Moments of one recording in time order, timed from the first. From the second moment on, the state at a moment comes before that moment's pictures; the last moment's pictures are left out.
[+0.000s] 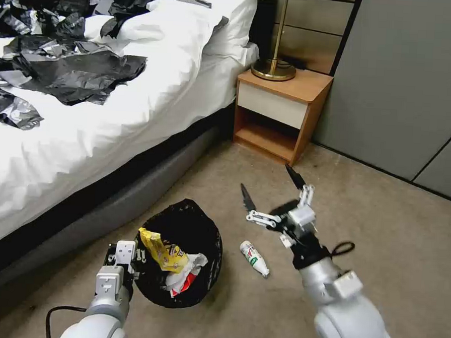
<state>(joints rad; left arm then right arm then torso) 1.76 -1.44 -0.56 -2.25 -0.04 0.48 -0.15 -1.60 1.23 0.27 2.21 0.03 0.23 0.00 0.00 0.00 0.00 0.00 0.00</state>
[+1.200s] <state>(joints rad) 1.77 -1.45 -0.56 -2.25 -0.04 0.48 -0.15 -1.15 1.10 -0.04 1.39 0.18 -0.06 -0.20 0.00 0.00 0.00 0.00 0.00</state>
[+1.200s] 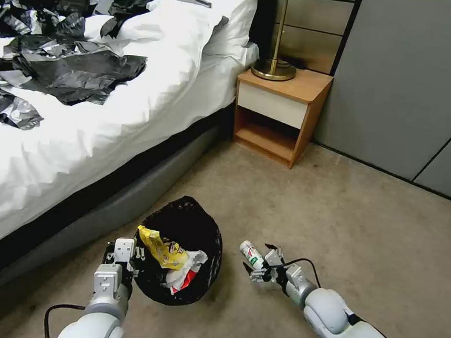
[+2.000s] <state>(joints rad) 1.78 -1.45 -0.57 -2.26 -0.03 0.47 -0.15 -1.00 1.32 0.02 0.97 0.09 0.11 -0.28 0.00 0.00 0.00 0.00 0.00</state>
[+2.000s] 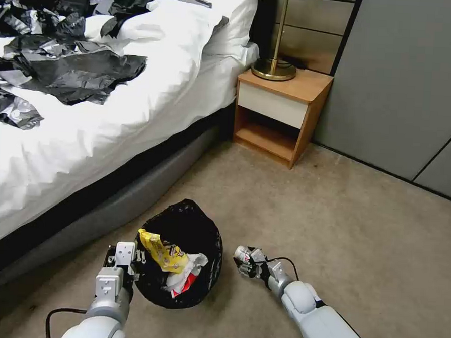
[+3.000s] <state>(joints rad) 1.77 -1.45 -0.55 -2.24 -0.03 0.47 -0.15 -1.20 1.21 0.08 1.76 0.23 0.21 -0.33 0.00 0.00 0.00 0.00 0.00</state>
